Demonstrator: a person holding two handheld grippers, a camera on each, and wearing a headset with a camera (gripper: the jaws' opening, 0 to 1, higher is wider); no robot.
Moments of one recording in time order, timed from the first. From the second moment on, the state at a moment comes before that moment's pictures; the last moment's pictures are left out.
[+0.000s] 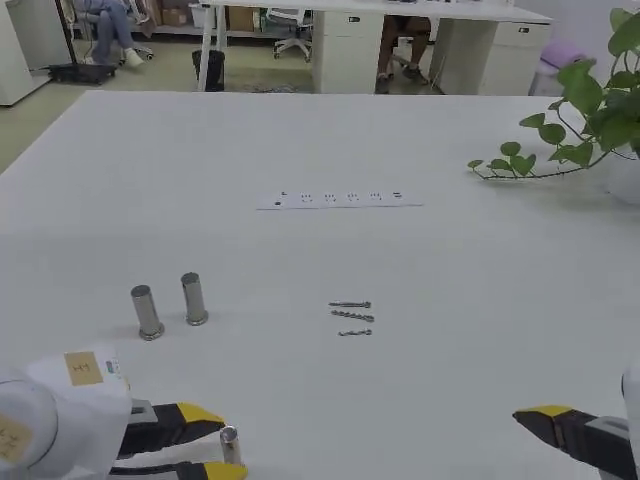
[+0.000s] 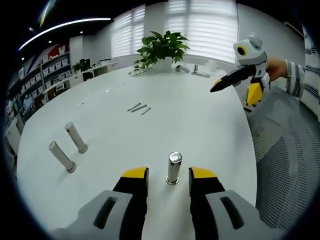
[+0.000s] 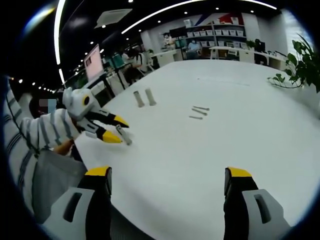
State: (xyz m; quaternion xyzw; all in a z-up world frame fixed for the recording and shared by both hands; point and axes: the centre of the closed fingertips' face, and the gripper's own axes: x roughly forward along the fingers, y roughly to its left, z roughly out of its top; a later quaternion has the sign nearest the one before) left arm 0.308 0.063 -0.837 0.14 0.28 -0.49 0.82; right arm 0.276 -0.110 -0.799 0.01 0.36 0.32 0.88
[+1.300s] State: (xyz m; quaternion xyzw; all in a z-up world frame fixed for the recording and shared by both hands) left arm 0.276 0.098 -0.828 0.04 0.30 -0.42 0.86; right arm 0.356 -0.089 -0.792 -0.08 0.32 0.42 0.85
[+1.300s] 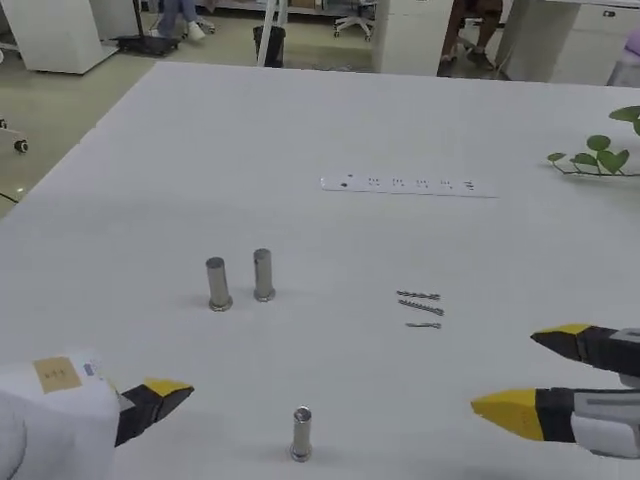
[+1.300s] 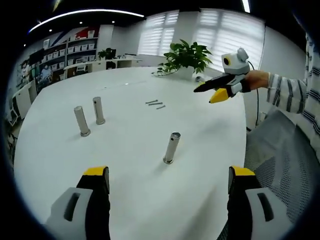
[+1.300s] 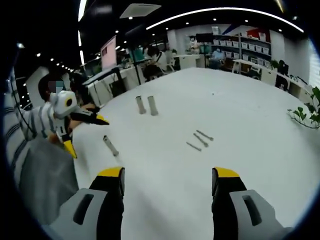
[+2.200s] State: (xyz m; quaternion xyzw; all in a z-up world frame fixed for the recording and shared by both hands) left arm 0.257 0.093 -0.814 -0.02 0.31 -0.41 0.86; right arm 0.410 -0.060 -0.832 -0.30 0.36 0.55 0.69
